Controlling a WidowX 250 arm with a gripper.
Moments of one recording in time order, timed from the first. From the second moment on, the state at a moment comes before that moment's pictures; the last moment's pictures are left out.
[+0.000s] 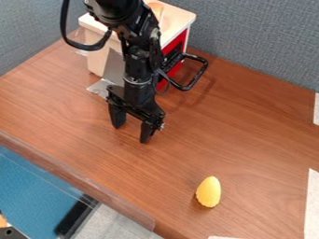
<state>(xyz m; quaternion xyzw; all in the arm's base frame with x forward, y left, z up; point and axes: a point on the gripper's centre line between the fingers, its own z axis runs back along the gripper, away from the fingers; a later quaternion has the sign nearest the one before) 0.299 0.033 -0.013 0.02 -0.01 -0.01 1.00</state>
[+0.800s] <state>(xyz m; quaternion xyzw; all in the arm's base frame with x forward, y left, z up) 0.310 0.045 0.077 -0.03 -0.05 -0.01 1.00</state>
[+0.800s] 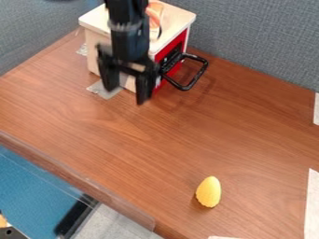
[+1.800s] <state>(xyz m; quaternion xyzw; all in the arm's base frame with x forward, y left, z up) 0.400 0.077 0.178 0.02 -0.11 0.02 0.99</state>
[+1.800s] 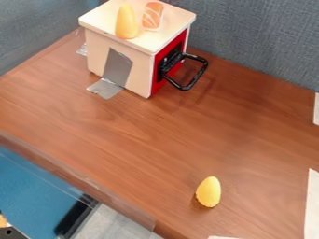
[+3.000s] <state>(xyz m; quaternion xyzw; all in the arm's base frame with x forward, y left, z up) 0.446 0.080 0.120 0.01 -0.07 0.07 1.00</state>
